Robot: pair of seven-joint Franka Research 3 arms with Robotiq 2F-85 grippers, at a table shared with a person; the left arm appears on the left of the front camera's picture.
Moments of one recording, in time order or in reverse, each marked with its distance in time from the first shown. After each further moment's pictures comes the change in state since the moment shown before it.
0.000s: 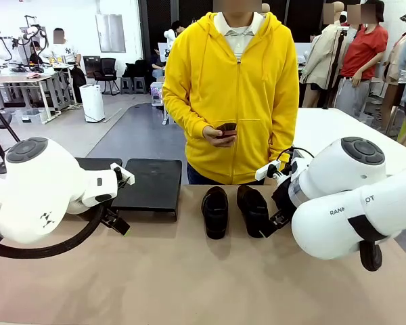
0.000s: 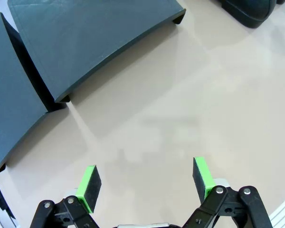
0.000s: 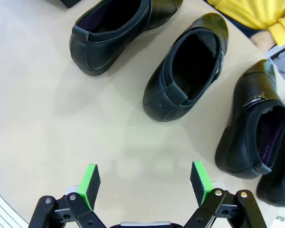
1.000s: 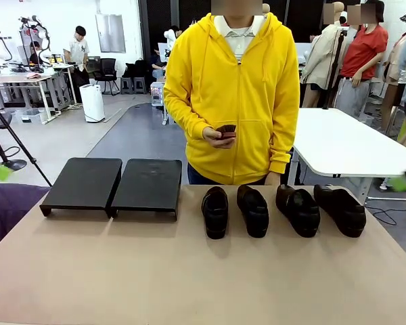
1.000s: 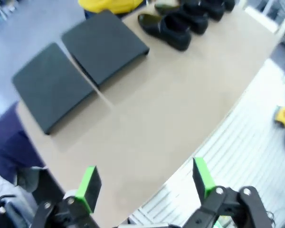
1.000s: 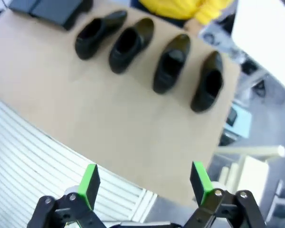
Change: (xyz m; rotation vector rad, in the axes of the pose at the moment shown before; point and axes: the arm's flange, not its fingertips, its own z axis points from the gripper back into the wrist) left arm -0.096 0.081 0.319 -0.187 -0.233 -0.031; right arm -0.099 -0.061 0.325 -0.075 -0.072 -0.184
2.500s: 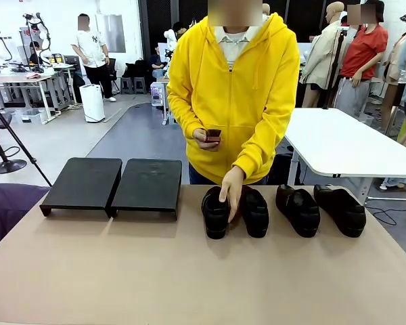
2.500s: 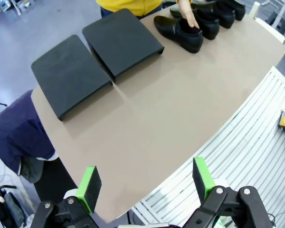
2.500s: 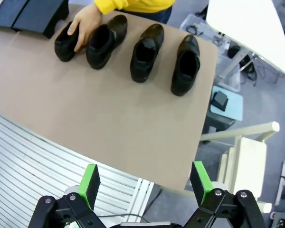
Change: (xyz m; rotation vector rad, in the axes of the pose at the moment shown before) left arm -0.031 0.011 0.036 0.055 -0.041 0.053; right arm -0.031 -0.029 0.023 -0.042 -0.015 -0.104
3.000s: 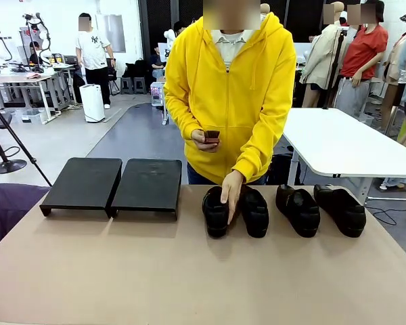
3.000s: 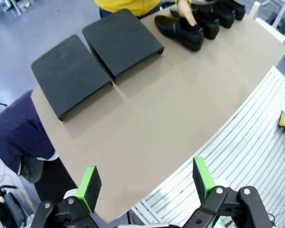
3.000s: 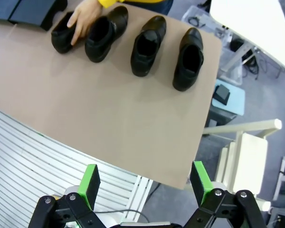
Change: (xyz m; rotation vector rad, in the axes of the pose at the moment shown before) left arm 0.000 0.000 0.000 0.000 -0.001 0.000; right arm 0.018 0.001 -0.023 0.003 0.075 0.015
